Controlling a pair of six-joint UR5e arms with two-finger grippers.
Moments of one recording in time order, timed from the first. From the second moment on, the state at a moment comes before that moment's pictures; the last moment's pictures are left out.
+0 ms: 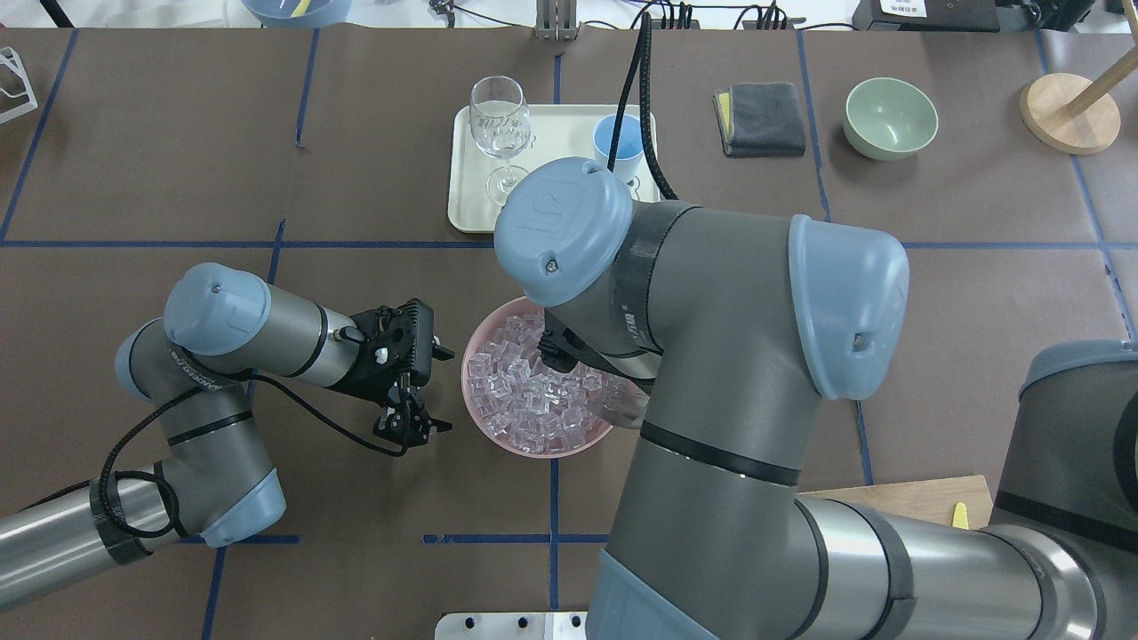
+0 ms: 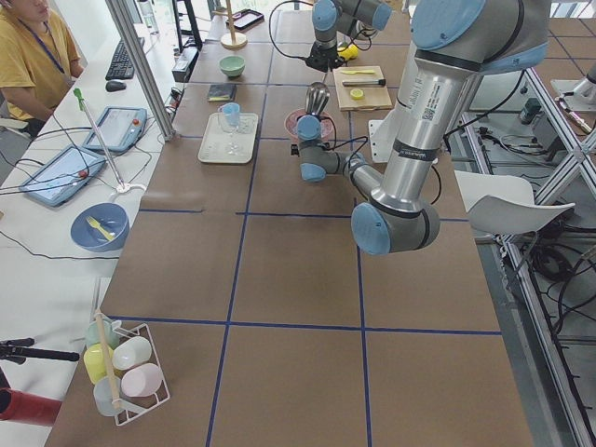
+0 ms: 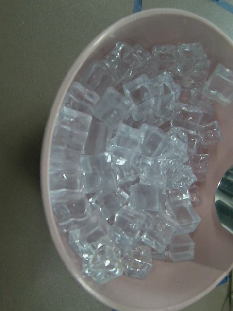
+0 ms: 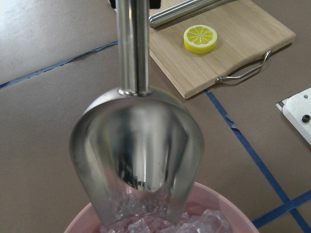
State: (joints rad) left arm -0.53 -1.96 -1.57 -2.48 -2.09 0.08; right arm 0.44 -0.63 1.95 -2.69 1.80 -0.01
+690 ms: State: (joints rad) left arm -0.53 -1.97 -1.57 -2.48 -2.09 0.08; right arm 0.44 -0.58 1.82 -2.68 1.80 -0.03
